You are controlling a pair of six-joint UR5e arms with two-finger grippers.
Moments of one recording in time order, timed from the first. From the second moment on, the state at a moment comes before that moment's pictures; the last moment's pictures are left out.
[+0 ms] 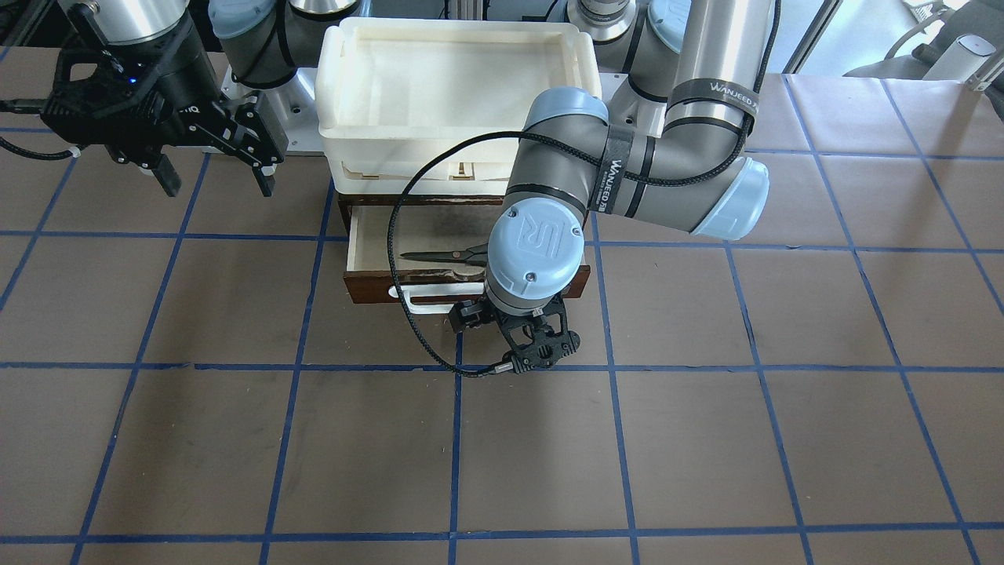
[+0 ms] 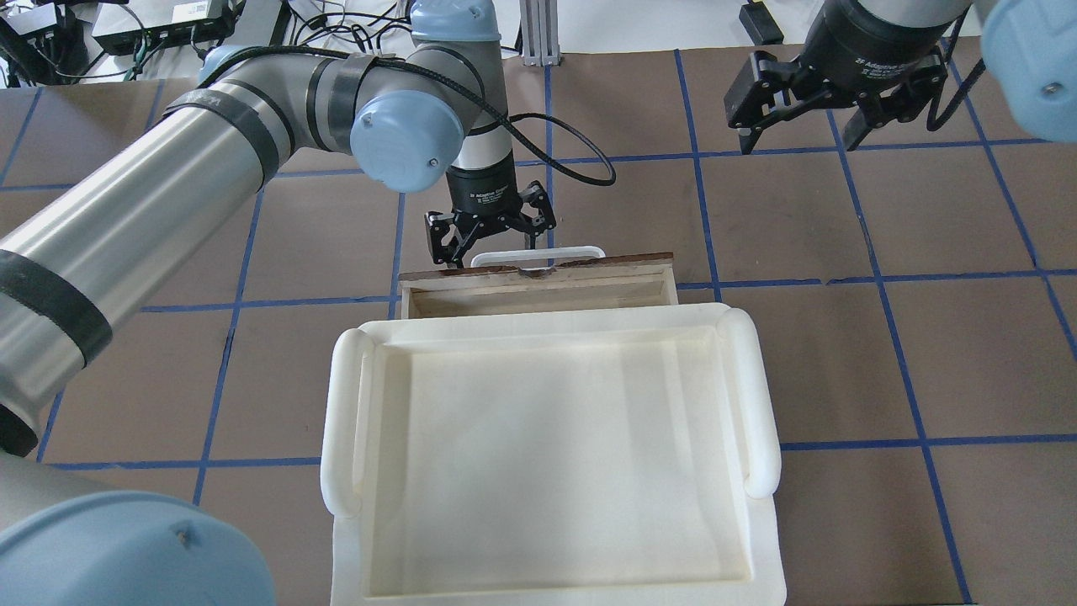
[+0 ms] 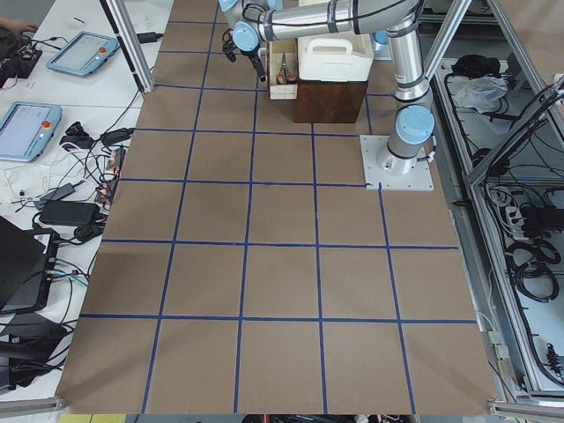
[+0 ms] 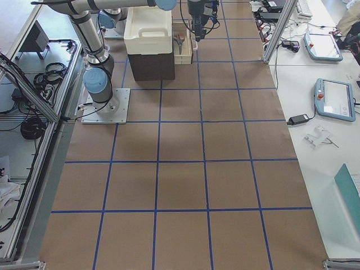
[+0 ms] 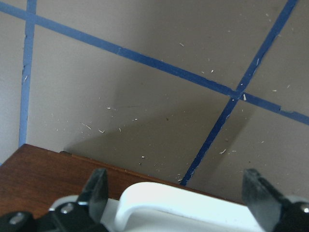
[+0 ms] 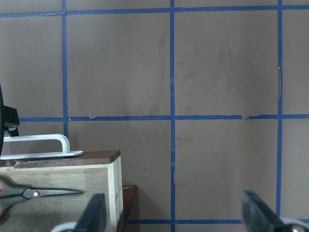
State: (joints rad) left arm -1.85 -2.05 -1.43 -1.53 1.48 -0.63; right arm 1.58 -1.60 1.52 -1.62 -1.54 0.01
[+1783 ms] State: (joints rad) left arm -1.85 -2.06 -1.43 -1.55 1.52 -0.62; right arm 1.58 -1.60 1.52 -1.62 -1.54 0.00
